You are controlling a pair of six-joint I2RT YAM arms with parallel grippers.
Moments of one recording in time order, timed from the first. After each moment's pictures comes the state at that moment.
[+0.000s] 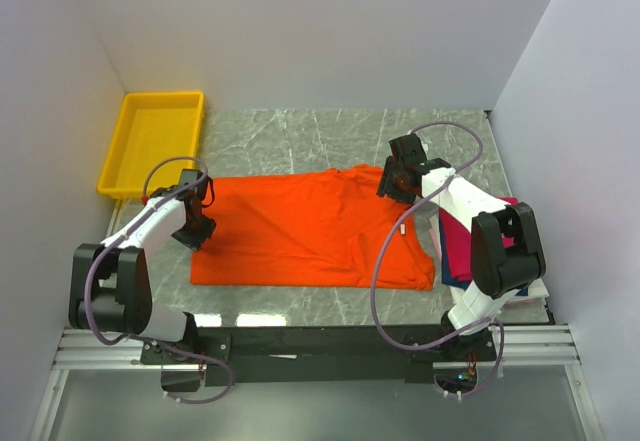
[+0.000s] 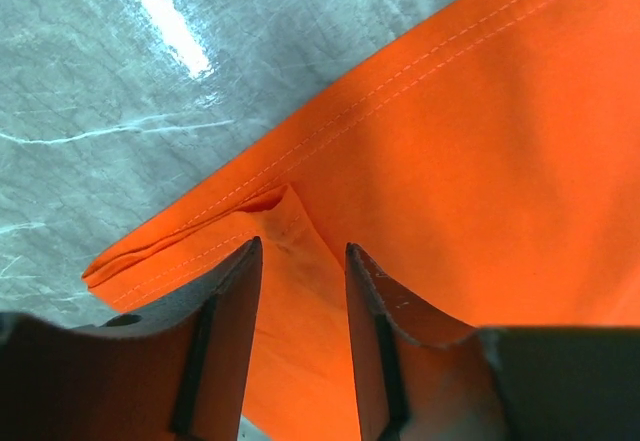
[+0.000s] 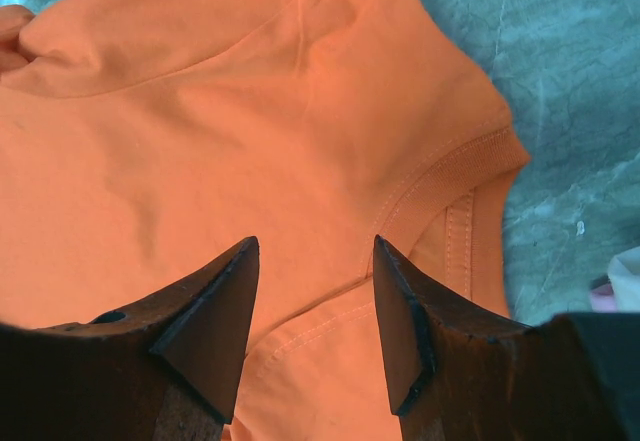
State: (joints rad) left arm -0.10 1.41 0.85 -0.77 -0.31 -1.15; right arm 0.31 1.66 1.14 -0.48 0.13 0.56
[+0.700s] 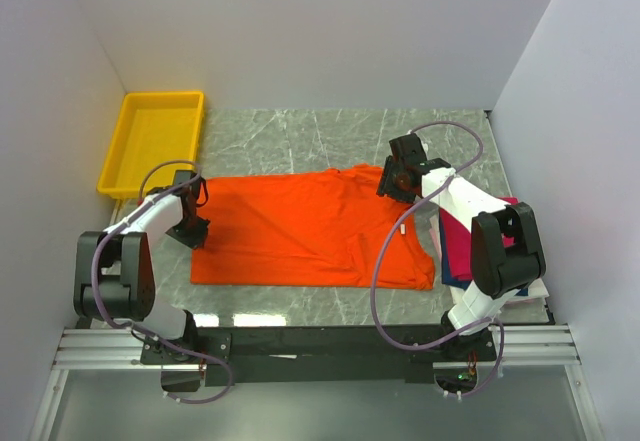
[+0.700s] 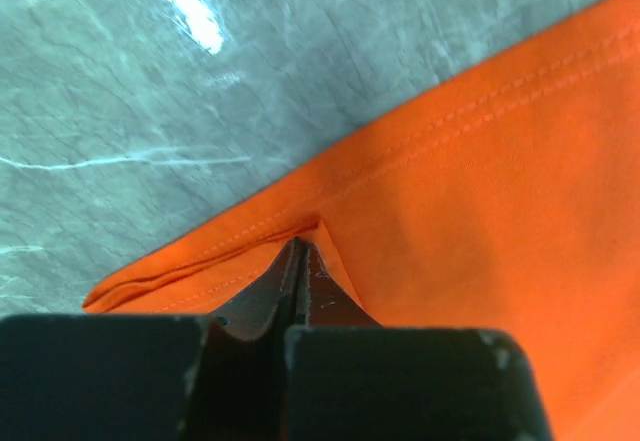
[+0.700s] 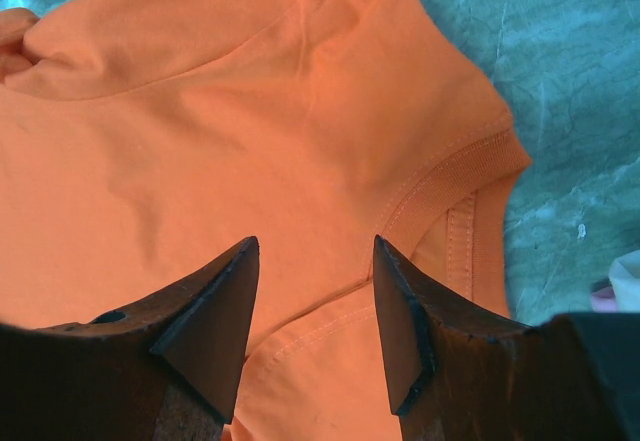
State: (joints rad) left arm -0.03 1.50 0.85 -0.74 -0.27 -1.14; right arm 0.31 1.66 1.14 -0.48 0.13 0.56
